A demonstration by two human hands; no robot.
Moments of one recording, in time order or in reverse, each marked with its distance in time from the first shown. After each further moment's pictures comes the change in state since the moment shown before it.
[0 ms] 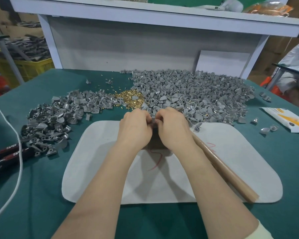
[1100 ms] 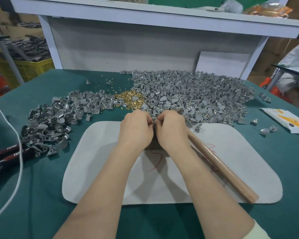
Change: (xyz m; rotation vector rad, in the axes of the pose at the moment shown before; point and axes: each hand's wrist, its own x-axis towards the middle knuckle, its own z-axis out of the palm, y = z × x) left_hand -0.002 0.001 0.003 -0.019 0.031 -0.010; right_hand -0.002 -0.009 0.007 0.066 0.087 0.188
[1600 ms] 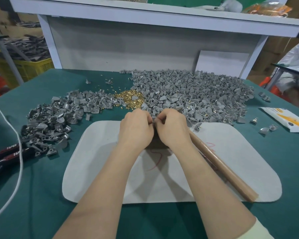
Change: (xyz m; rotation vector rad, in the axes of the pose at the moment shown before) left_hand -0.001 0.001 -0.001 0.018 0.007 -0.002; right_hand 0.003 0.000 -0.008 0.131 -0.061 0.041
